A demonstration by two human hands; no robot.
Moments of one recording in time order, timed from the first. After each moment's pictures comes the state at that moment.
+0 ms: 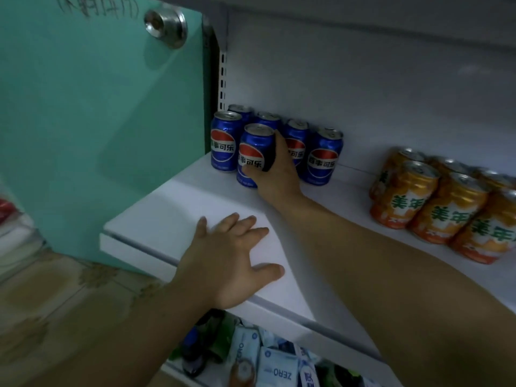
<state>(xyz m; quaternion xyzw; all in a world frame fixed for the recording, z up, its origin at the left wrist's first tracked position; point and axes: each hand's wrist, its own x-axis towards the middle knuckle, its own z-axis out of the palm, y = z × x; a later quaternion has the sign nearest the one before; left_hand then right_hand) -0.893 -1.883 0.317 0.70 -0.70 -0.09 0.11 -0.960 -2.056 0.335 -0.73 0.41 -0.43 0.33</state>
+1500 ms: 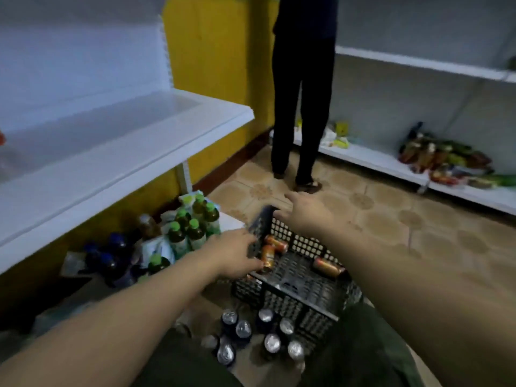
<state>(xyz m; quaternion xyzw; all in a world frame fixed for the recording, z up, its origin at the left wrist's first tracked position) -1.433 -1.672 0.243 0.08 -0.97 -0.13 -0.17 -1.564 -1.538 0.264 -0.29 0.94 -0.12 0.10</state>
